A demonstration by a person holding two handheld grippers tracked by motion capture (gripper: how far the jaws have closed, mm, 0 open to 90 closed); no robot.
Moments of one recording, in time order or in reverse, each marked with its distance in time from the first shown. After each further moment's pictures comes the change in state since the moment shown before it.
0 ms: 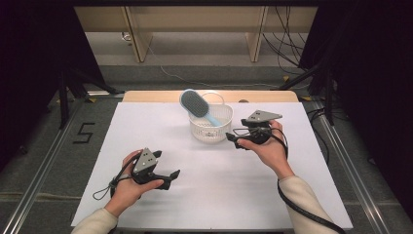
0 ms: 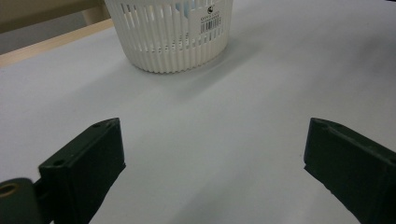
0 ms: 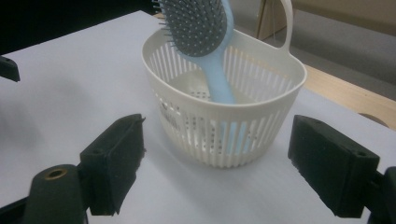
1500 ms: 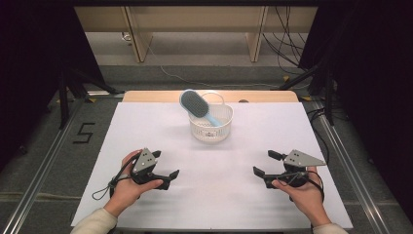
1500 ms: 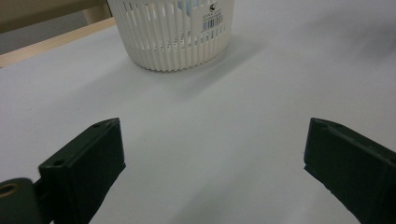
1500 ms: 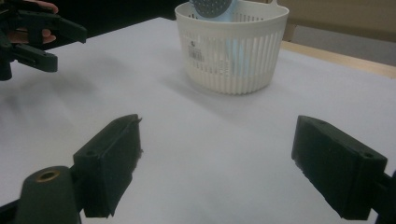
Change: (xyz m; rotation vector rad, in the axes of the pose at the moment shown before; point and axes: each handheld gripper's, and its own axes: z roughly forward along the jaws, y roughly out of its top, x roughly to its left) left arm 0.001 -0.001 -0.001 0.005 0.004 0.002; right arm 0.017 -0.099 -0.094 -0.128 0.026 0.042
